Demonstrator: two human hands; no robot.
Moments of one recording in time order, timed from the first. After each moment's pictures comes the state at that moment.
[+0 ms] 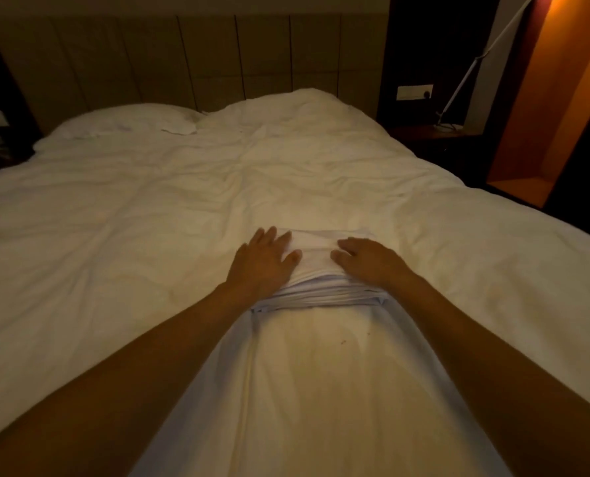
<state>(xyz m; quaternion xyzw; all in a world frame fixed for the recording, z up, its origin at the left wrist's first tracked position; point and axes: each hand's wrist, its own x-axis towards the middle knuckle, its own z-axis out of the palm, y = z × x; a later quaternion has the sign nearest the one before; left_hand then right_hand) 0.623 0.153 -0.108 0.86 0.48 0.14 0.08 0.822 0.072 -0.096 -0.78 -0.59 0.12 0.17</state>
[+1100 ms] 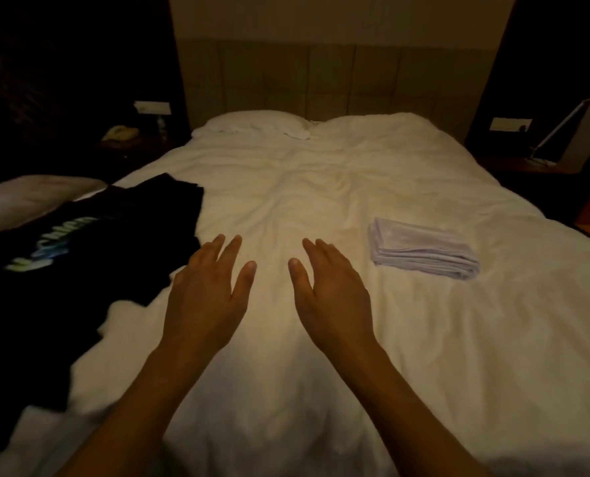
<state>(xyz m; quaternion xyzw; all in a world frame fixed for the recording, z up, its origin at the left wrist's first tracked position) 0.260 -0.172 -0.003 0.71 0.63 0.30 0.03 0.423 -0.191 0.006 -0.66 -0.67 0.07 0.33</state>
